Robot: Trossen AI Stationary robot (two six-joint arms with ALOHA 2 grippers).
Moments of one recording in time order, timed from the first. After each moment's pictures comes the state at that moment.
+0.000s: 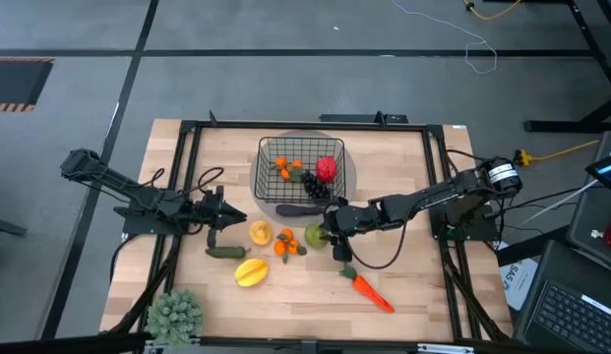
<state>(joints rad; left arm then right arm) -0.37 0.41 0.01 0.35 -0.40 -0.30 0.21 1.62 0.91 -0.04 0.11 0.18</state>
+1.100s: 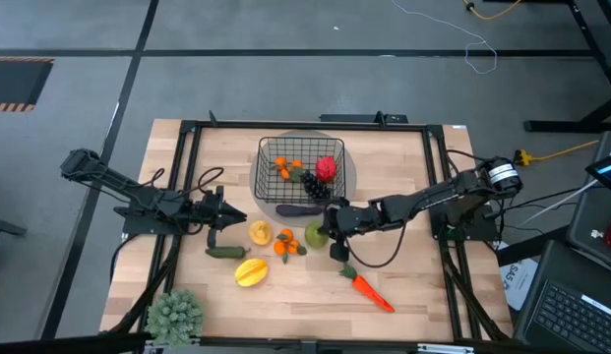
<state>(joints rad) -0.37 0.41 0.01 0.35 -0.40 -0.30 0.21 1.62 0.91 -0.02 0.14 0.29</state>
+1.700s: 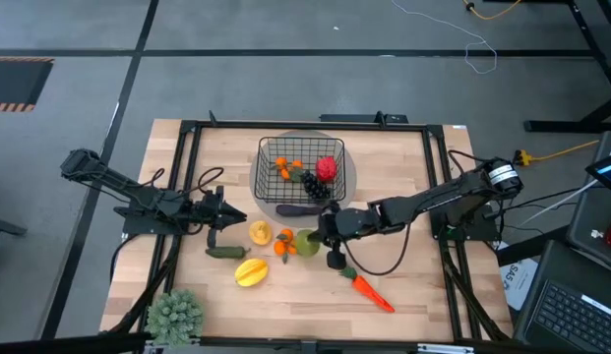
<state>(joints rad) -0.37 0.41 0.01 0.35 -0.40 -0.30 0.26 1.62 1.05 -0.01 0.11 0.18</state>
